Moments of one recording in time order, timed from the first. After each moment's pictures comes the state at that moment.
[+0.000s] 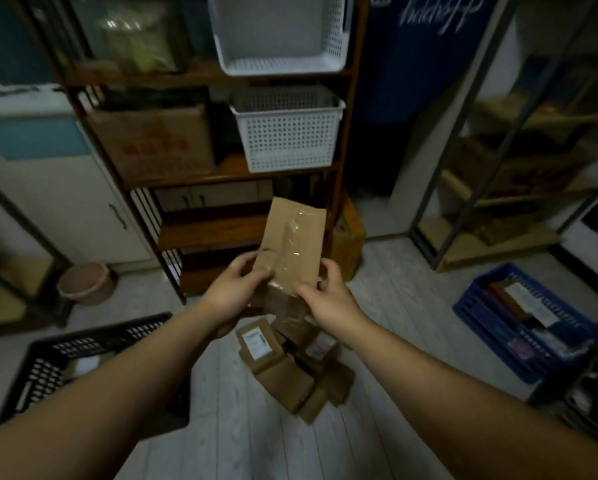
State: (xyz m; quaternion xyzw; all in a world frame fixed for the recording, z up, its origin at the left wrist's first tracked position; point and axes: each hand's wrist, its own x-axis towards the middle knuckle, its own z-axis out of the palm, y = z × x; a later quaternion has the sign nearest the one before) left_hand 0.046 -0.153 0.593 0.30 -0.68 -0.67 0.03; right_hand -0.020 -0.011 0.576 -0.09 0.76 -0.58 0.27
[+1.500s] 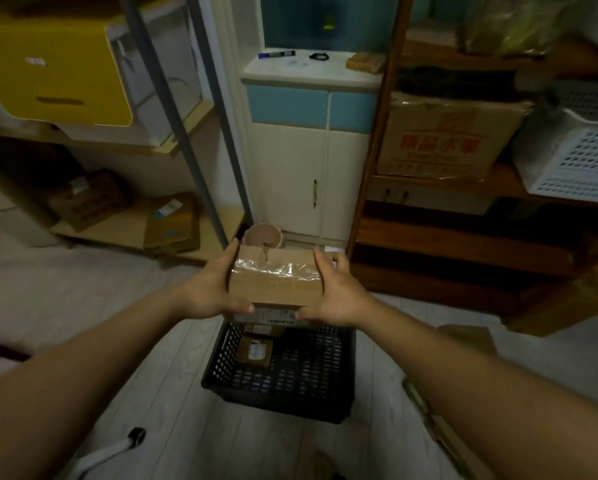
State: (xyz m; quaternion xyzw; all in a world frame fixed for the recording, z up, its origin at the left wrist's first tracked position) left_hand 0.332 -0.679 0.569 0.37 -0.83 -0.42 -0.07; right_hand 0.147 -0.539 0.528 -0.47 0.80 -0.19 0.33
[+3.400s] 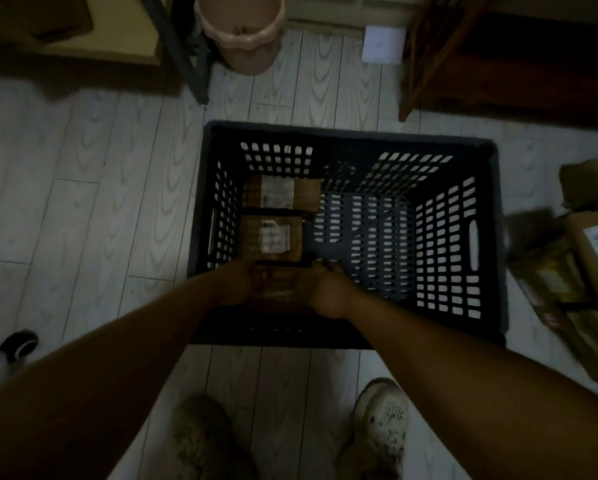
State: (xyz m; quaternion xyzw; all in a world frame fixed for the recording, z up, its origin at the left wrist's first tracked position) left_hand 0.358 -0.823 0.005 0.40 -0.68 -0.52 -0.33; right_hand 0.246 -0.683 -0.050 -0.29 0.78 -0.05 0.55
